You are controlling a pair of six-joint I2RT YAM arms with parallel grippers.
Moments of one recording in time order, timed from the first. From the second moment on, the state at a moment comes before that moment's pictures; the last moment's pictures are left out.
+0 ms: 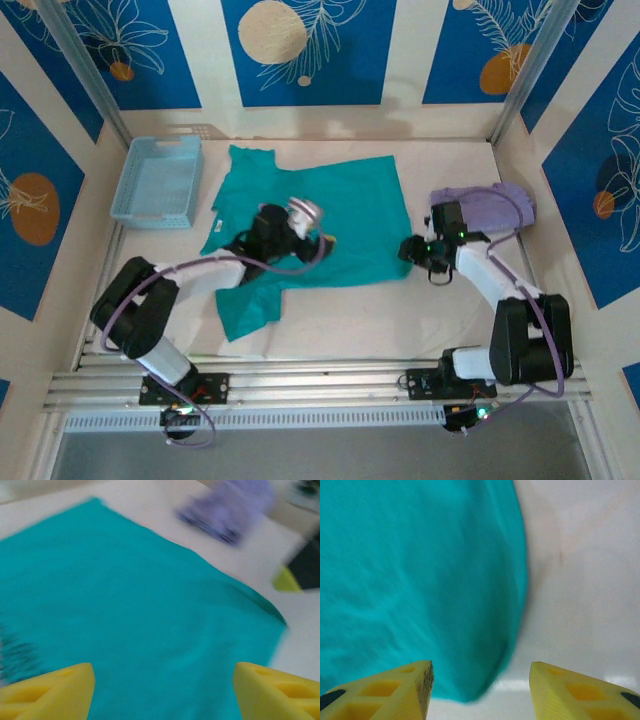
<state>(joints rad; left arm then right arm) -0.72 1.61 0.85 0.32 0.27 0.01 0.08 1.31 0.74 -0.58 -0.20 0.45</state>
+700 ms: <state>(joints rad) -0.99 2.10 1.24 0.15 0.13 0.43 0.01 1.52 0.70 -0.38 -0.32 0.55</state>
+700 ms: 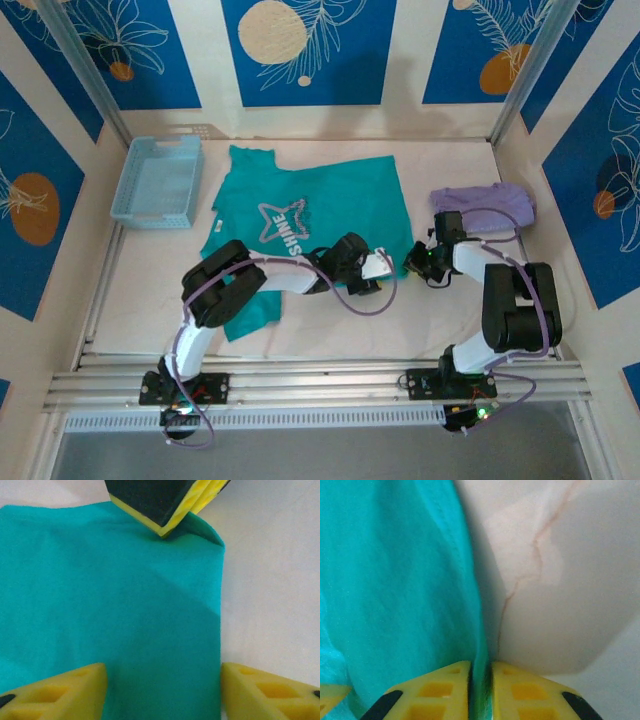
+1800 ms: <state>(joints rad) -0.77 2.01 1.04 0.52 0.58 -0.15 0.11 1.53 1.04 -0.54 -0.36 0.32</state>
